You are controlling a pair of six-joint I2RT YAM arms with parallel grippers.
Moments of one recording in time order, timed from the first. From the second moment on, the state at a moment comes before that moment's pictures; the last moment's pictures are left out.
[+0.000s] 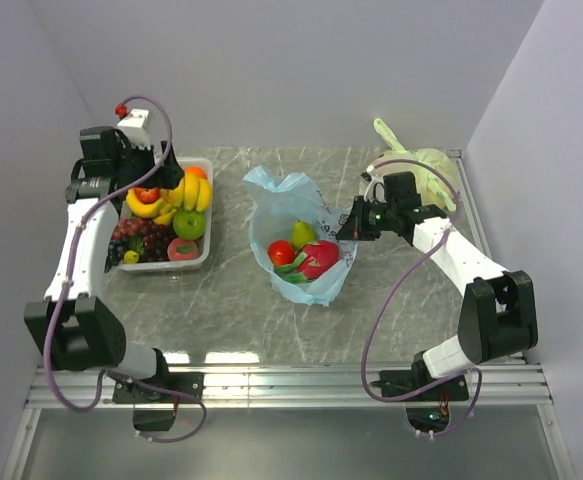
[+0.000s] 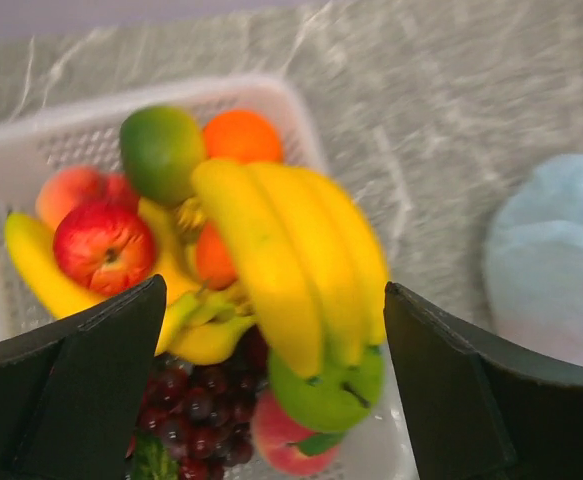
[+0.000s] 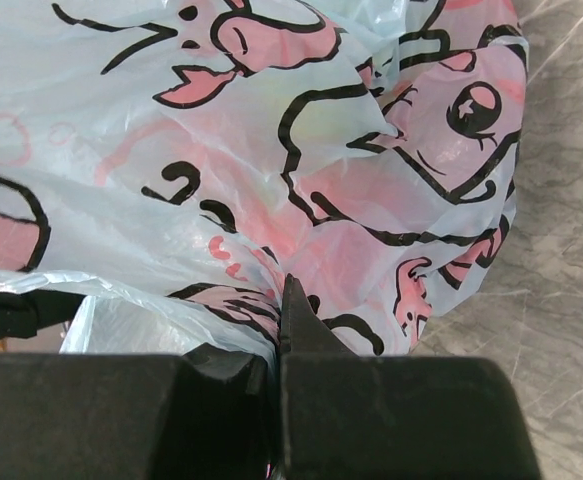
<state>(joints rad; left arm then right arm) 0.11 1.41 1.40 -0.46 0.40 0.06 0.24 1.47 1.06 -0.40 -0.56 0.33</state>
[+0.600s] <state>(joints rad) 0.21 1.87 1.62 -0.50 0.07 0.08 0.24 1.48 1.06 -0.40 -0.56 0.33</state>
